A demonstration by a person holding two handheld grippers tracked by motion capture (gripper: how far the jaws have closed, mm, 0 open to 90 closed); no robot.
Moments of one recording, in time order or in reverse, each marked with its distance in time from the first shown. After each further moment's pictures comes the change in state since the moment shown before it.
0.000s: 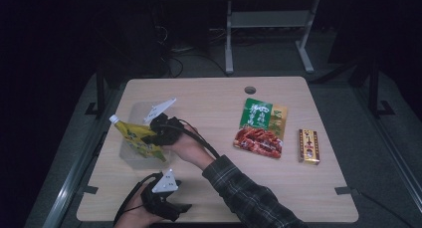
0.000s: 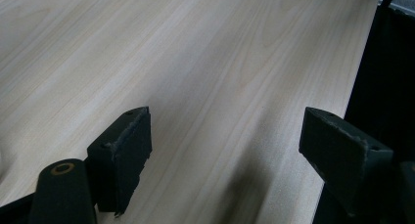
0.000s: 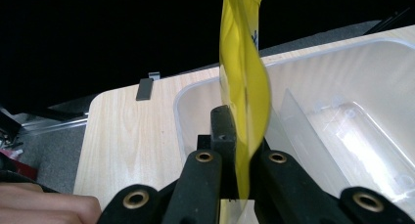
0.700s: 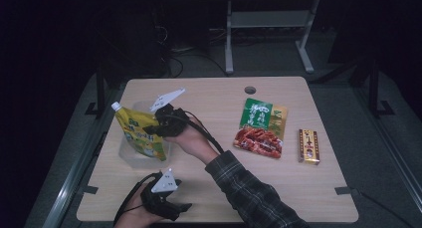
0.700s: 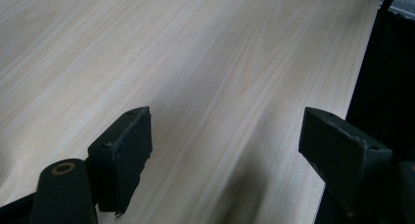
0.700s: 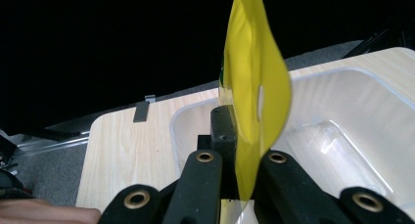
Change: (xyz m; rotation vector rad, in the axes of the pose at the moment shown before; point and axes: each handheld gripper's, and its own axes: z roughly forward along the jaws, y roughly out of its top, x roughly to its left) left arm 0.001 0.000 -0.001 -0.003 0.006 0.006; right arm -0.009 0.011 -0.025 -0.078 -0.017 0.010
